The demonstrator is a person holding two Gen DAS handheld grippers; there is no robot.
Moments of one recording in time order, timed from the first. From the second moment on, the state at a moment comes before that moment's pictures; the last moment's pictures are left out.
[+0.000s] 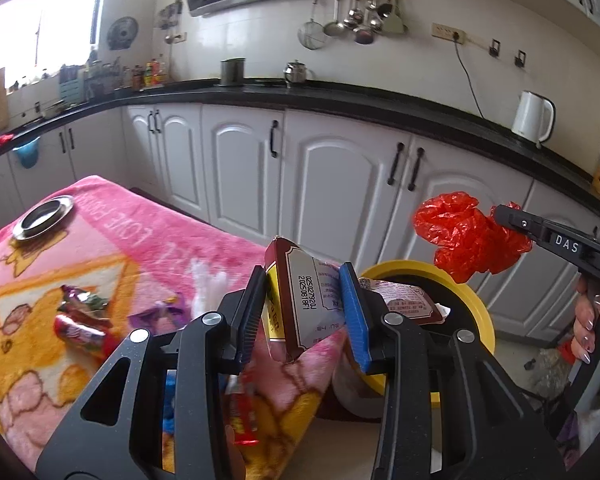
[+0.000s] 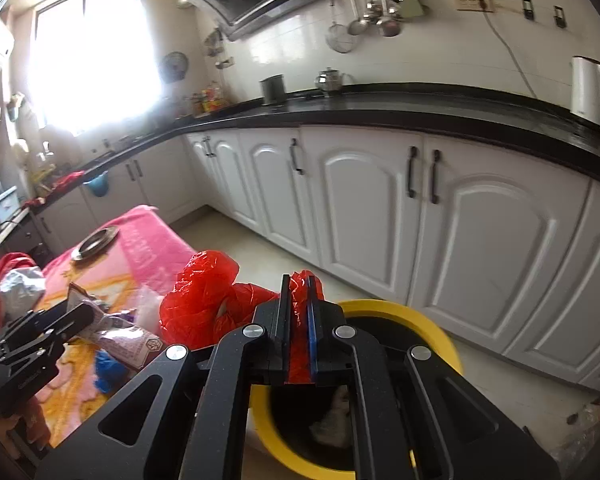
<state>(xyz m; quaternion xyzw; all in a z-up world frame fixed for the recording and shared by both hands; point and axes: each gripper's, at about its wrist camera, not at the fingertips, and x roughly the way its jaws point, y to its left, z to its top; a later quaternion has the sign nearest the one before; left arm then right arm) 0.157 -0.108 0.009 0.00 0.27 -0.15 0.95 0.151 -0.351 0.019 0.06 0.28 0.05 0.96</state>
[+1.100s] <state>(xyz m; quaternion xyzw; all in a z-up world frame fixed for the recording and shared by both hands) 0.212 -0.207 -0.098 0.08 0.38 -0.20 0.90 0.188 -0.429 -0.093 0.14 0.41 -0.03 0.90</state>
